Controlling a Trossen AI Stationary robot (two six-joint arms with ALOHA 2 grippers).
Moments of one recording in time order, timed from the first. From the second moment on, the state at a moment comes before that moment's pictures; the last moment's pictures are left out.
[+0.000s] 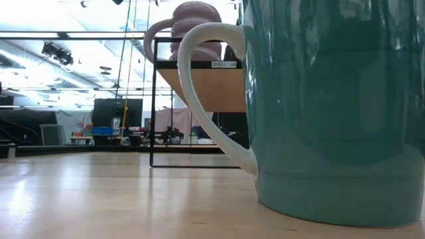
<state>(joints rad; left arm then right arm) -0.18 1.04 1.17 -0.81 -0.09 0.00 -0.08 1.83 1.98 -1.46 0.01 -0.42</state>
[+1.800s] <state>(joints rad) -0.18 1.04 1.17 -0.79 -0.09 0.00 -0.09 1.78 2.08 -1.50 0.11 -0.24</state>
